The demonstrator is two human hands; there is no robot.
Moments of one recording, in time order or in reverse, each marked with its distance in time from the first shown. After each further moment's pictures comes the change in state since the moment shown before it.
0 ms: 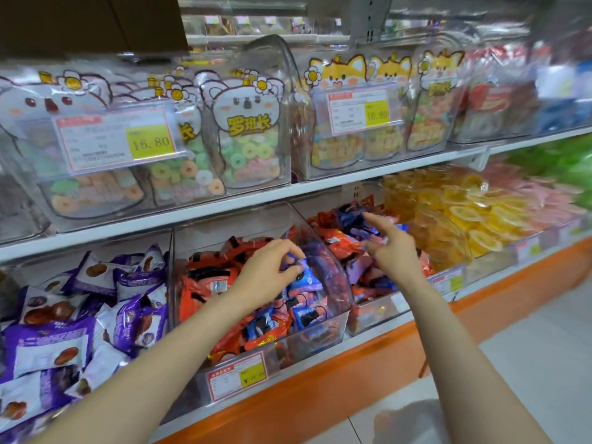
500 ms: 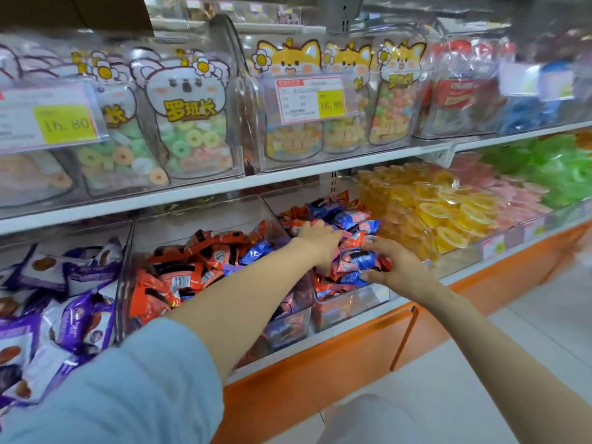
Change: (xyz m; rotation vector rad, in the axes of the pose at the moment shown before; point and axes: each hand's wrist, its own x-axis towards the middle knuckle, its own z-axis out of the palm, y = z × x) left_hand 0.108 0.077 0.087 0.789 -0.464 0.113; right_hand -0.011 0.046 -0.069 -0.407 -0.322 0.001
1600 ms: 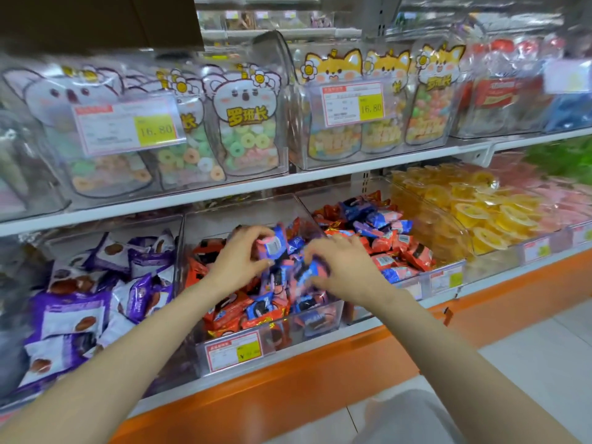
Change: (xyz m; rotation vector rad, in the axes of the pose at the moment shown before) left_hand -0.147 -0.110 0.057 -0.786 0.490 -0.276; right_hand -0.009 -0.116 0.057 -0.209 -0.031 -0.508
